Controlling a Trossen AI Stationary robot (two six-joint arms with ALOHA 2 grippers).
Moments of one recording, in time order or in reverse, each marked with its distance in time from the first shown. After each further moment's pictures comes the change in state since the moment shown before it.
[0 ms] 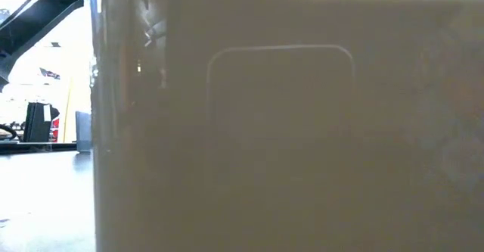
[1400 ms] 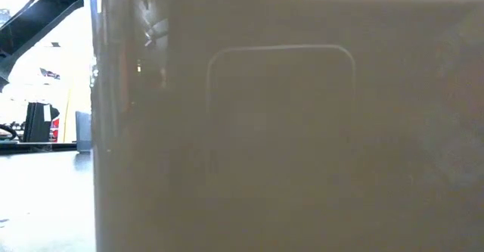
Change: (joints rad) left arm -0.004 0.000 0.073 0.009 -0.154 -0.173; right arm 0.000 0.000 0.000 0.006 0.000 -0.002
